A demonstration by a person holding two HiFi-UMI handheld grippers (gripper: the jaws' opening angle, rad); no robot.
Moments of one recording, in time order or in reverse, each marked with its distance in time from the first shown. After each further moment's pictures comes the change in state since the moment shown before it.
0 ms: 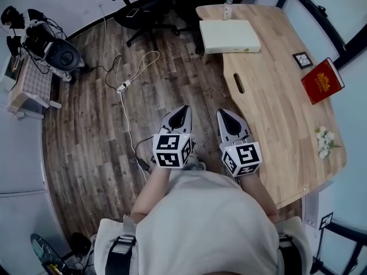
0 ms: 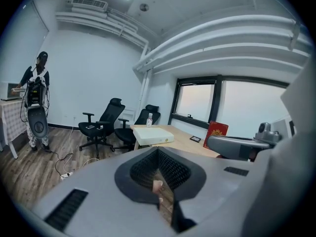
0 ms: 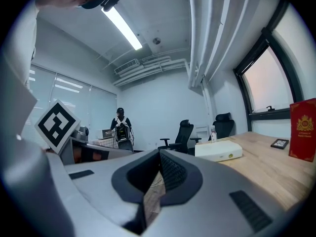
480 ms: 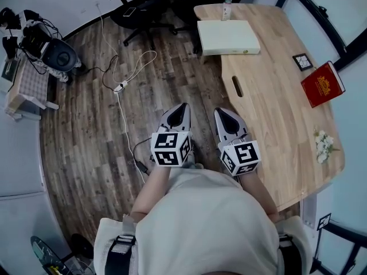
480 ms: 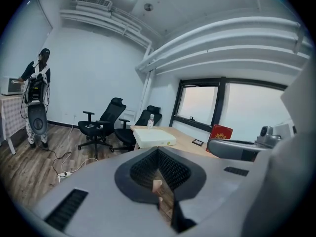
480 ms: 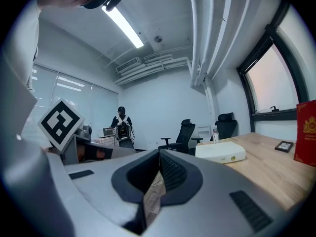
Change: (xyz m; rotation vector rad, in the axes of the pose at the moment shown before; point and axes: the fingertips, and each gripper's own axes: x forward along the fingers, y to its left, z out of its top) left arm 0.031 0.010 0.011 -0.034 -0.014 0.007; right arm 0.026 -0.015 0.003 -0.016 0.011 0.025
